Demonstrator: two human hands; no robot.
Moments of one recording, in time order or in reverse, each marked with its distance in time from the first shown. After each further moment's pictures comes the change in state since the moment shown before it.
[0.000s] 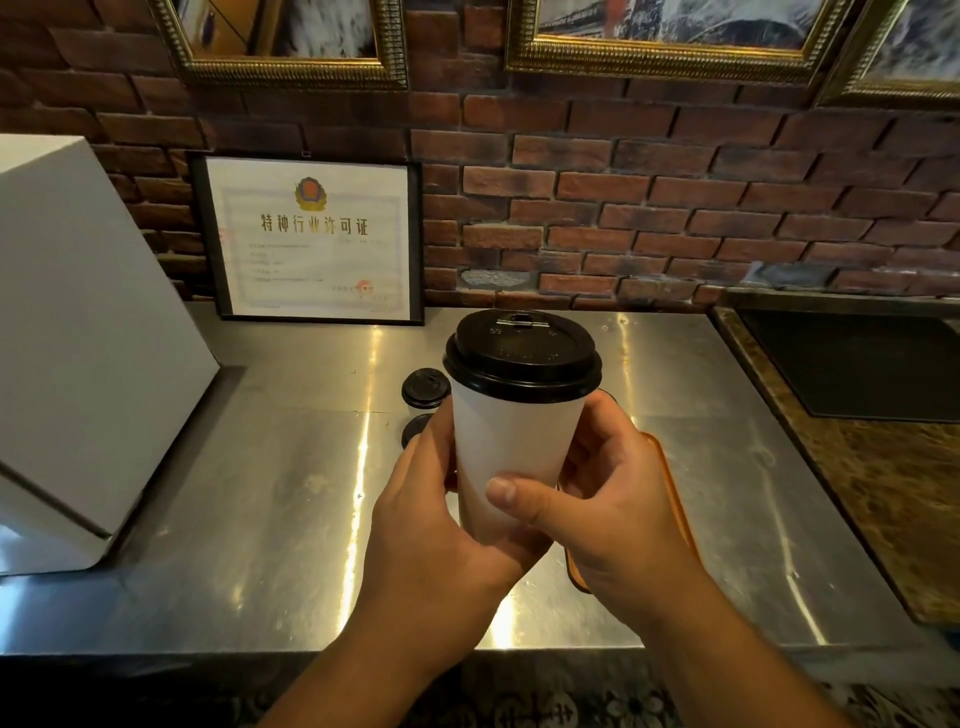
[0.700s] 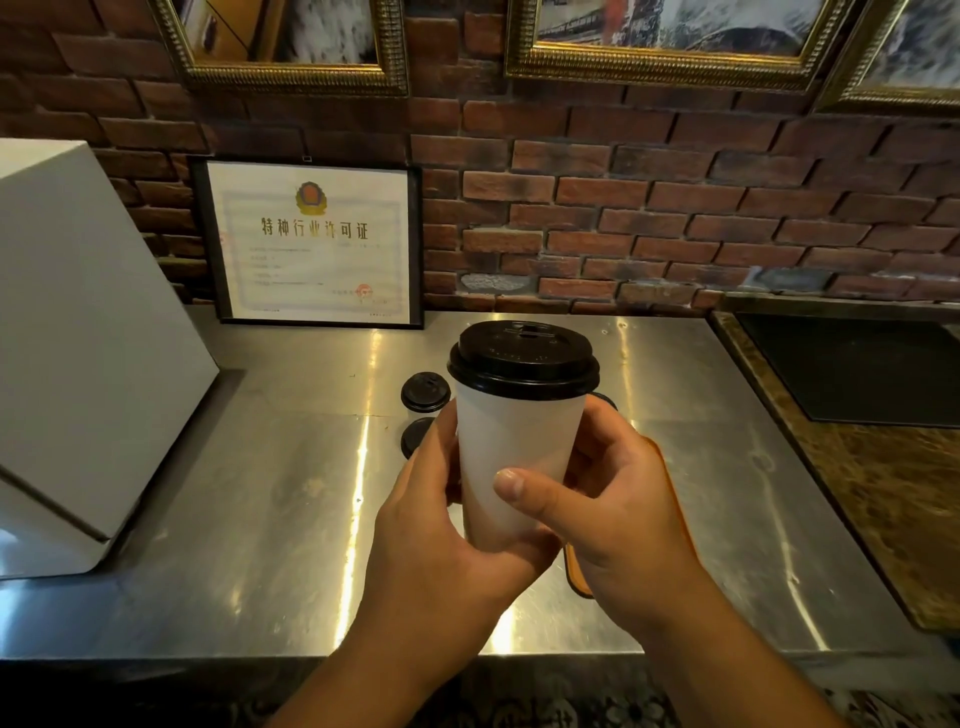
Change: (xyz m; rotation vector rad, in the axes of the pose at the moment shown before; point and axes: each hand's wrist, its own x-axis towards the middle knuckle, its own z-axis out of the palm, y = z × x) left_hand -0.002 0.001 0.001 -0.032 -0.066 0.012; right_hand 0.000 -0.004 -0.002 -0.007 0.009 0.038
